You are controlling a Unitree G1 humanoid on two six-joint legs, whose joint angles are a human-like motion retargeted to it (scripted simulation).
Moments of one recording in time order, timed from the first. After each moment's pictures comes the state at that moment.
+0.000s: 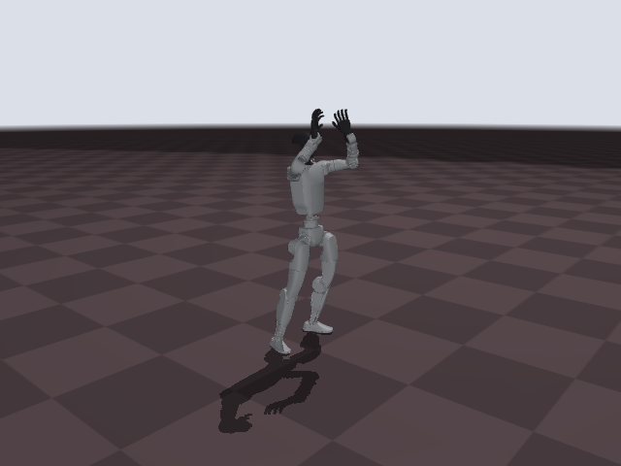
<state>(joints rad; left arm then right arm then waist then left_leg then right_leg) -1.46 0.96 -0.46 -0.05 0.31 -0.03 0.78 -1.63 -1.06 0.56 -0.16 -0.62 0.06 -0.59 0.12 0.00 -0.06 0.18 0.13 0.43 0.16 -0.32 -0.09 0.19 -0.20 -0.26 0.04 -0.30 0.08</state>
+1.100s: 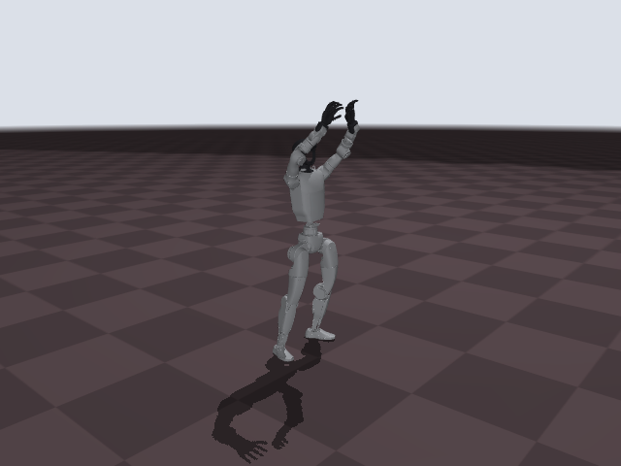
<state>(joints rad) -2.28 0.87 -1.40 0.86 0.27 -0.01 0.58 -2.38 -0.81 1.40 0.71 -0.31 0.05 -0.34 0.05 0.03 -0.08 0.11 0.14 0.44 0.16 -0.29 -0.13 0.12 -0.19 -0.26 0.04 -0.26 0.13</state>
